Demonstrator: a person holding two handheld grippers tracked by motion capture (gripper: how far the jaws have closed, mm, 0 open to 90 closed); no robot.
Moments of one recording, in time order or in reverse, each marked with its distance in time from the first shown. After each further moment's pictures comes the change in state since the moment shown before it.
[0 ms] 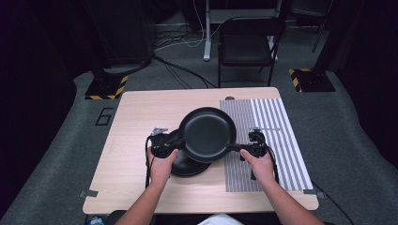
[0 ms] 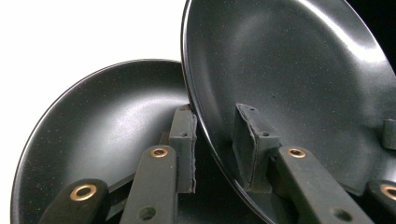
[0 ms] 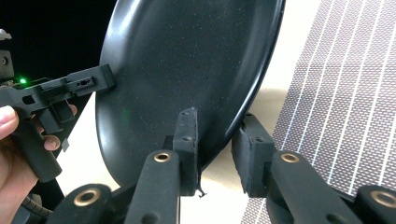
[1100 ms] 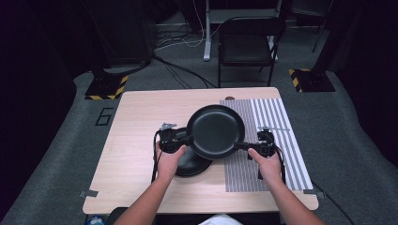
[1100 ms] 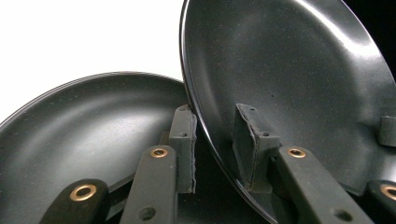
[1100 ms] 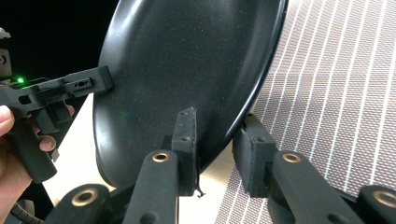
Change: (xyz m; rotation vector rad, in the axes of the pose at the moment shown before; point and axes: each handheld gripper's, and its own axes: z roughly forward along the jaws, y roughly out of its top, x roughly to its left) left arm -0.018 0.012 0.019 0.025 -0.052 0.033; right arm -0.012 0.002 -0.022 -0.048 -0.035 0.004
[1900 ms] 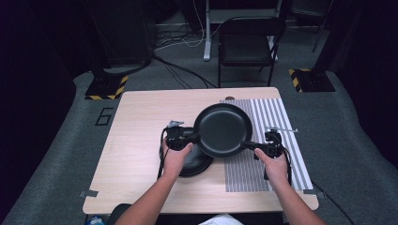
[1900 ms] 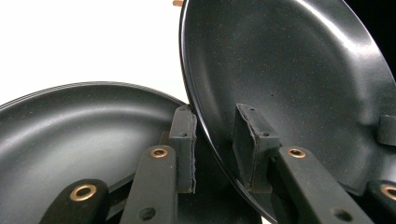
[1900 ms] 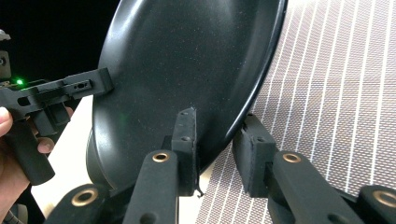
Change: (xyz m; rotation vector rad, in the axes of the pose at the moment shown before) left arm -0.013 0.007 0.017 0.008 -0.040 0.019; right arm -0.010 0.000 -0.018 -0.040 -0.037 0.011
